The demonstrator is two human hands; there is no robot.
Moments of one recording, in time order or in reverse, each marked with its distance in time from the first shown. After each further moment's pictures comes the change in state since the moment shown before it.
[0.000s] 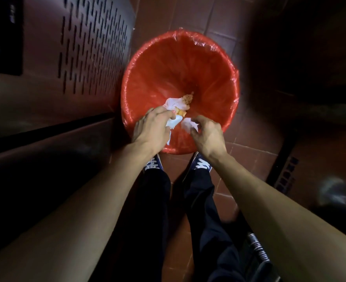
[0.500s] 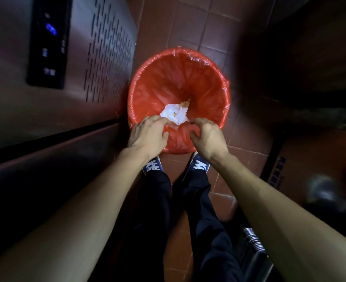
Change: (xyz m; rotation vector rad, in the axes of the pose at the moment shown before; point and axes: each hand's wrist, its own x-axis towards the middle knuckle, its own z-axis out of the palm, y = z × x) left_hand -0.034 0.006 -0.043 0.112 -0.045 0.016; right_hand -0.030 -0.037 -0.039 -0.198 -0.002 -0.130
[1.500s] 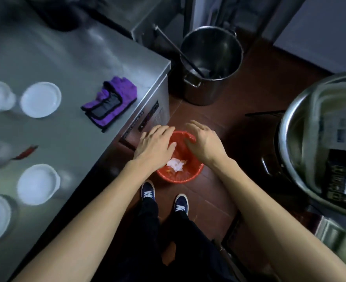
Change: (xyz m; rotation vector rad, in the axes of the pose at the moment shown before) left_hand -0.280 0.182 -0.254 0.043 0.486 -0.065; right_hand -0.193 -0.191 -0.336 -0.229 0.190 -0.661
